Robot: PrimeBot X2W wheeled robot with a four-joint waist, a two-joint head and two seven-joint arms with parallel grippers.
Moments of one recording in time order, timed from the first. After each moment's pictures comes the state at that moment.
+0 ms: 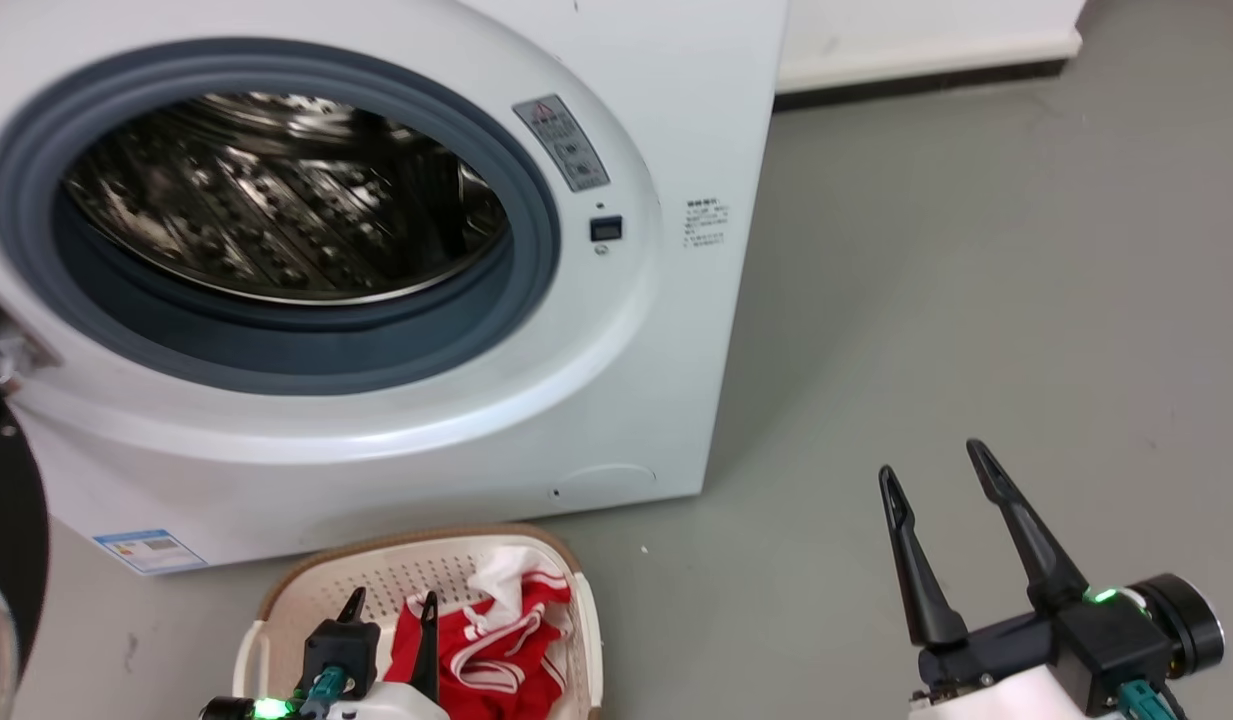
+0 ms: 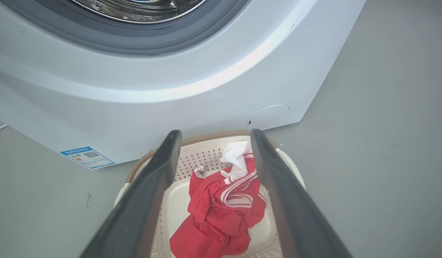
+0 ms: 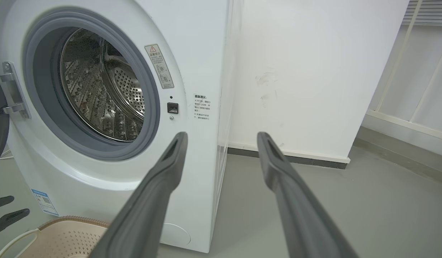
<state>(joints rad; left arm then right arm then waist) -0.12 0.13 -0.16 0.60 -0.10 0.04 -0.26 0.07 -0.05 0.13 -0.12 -0.04 0.13 -0.26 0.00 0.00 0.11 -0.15</state>
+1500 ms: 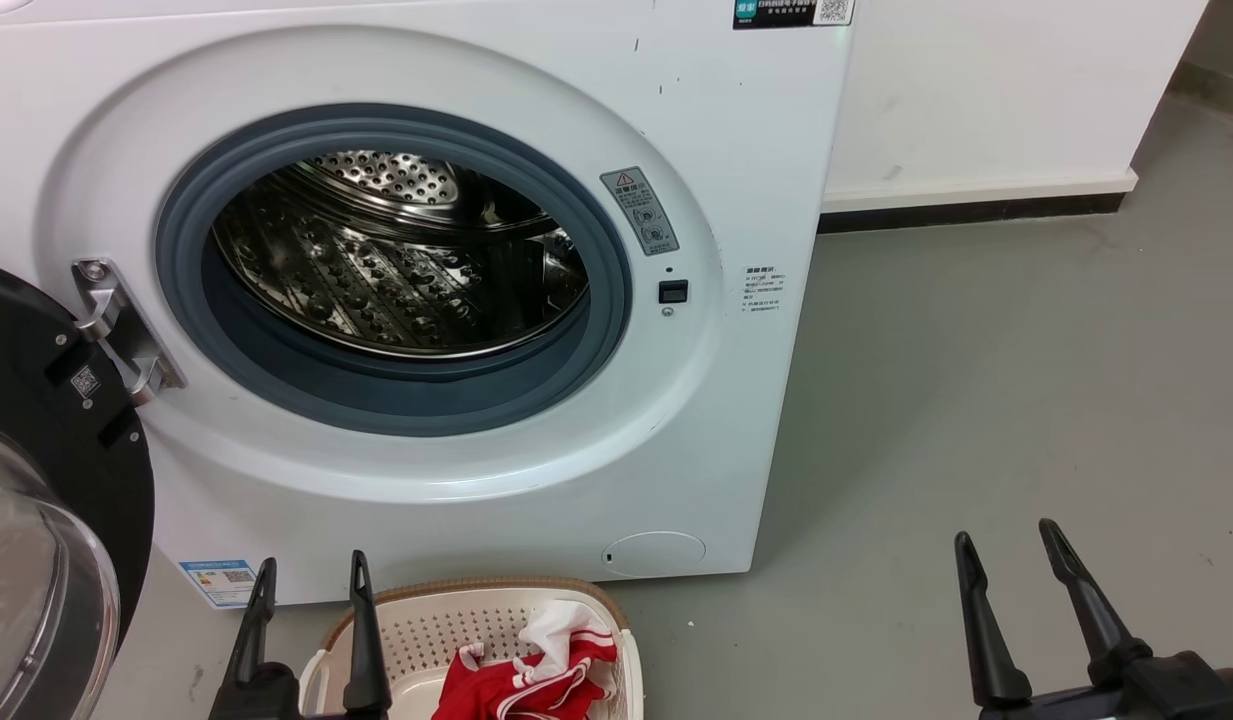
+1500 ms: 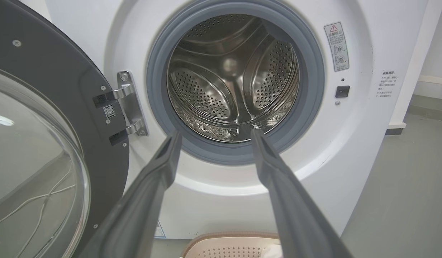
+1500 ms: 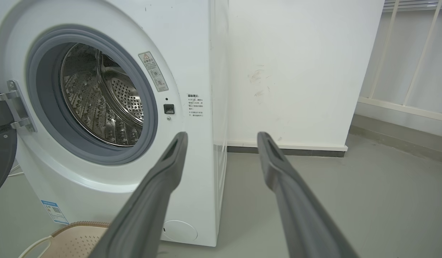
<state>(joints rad) 0.18 0.06 -0.03 -0.04 -0.01 0.12 -0.26 0.19 -0.05 0.02 -0.09 0.04 0.13 -0.26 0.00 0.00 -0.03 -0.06</state>
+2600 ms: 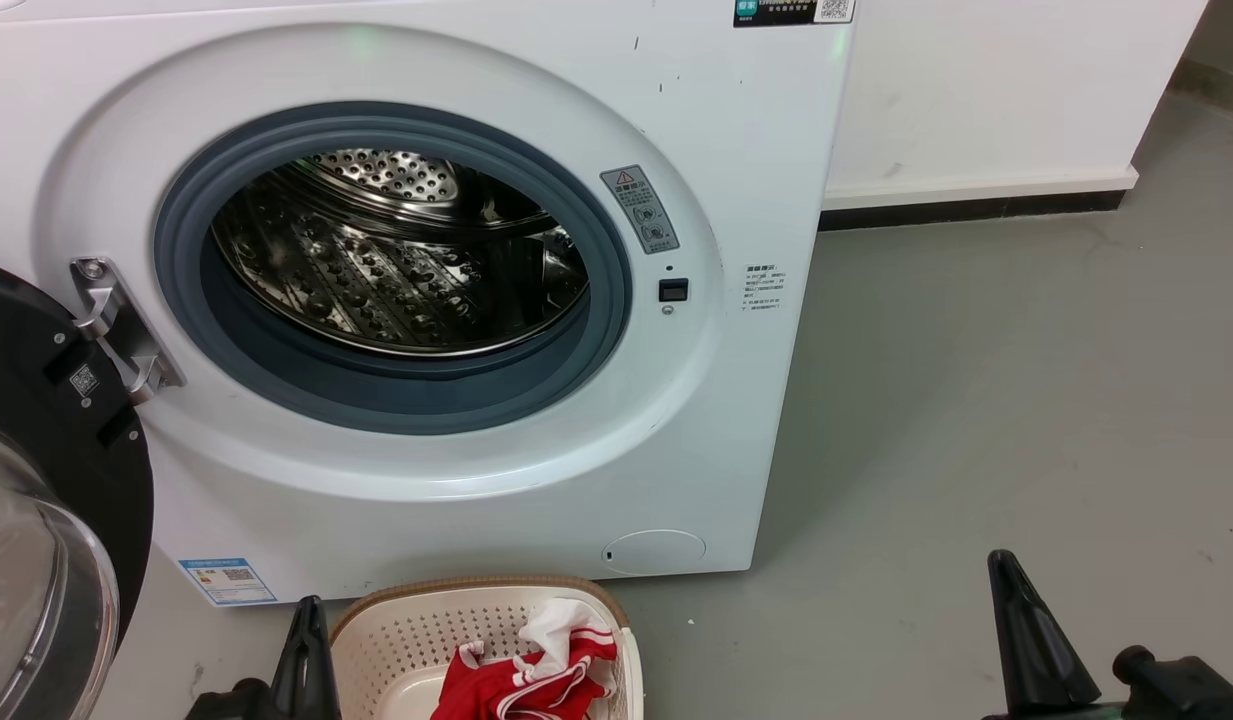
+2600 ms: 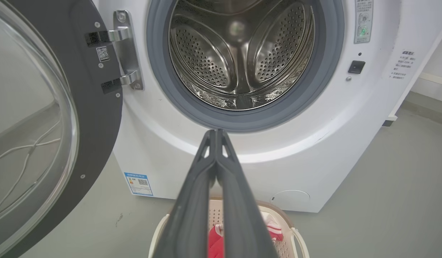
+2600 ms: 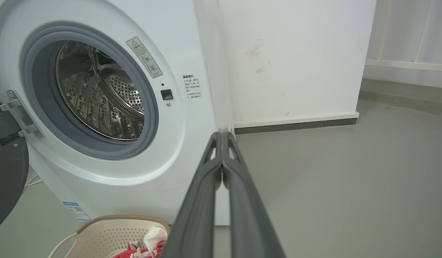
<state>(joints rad) 0.19 0.05 0.01 0.05 -0.12 0.08 -0.23 0.19 -0.05 0.03 -0.03 0.15 0.13 -0.24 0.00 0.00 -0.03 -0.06</state>
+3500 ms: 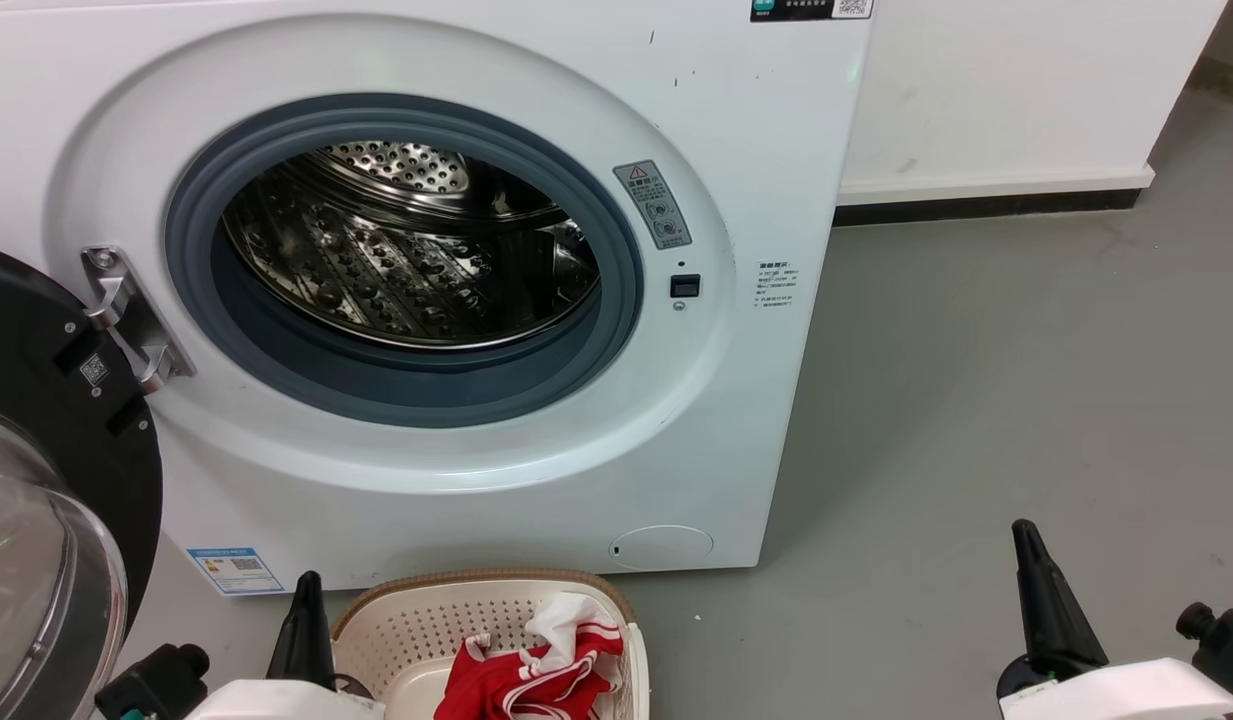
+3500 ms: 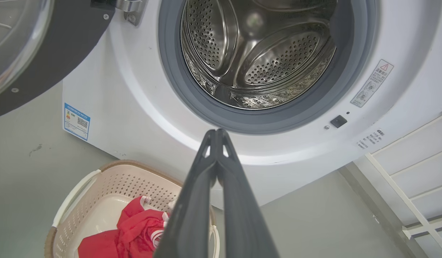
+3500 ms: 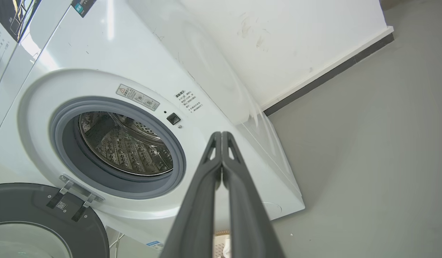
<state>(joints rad) 0.09 0.05 0.04 0.12 -0.66 0.01 -0.11 0.10 -0.08 0.02 0.07 0.71 0.13 -0.15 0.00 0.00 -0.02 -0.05</state>
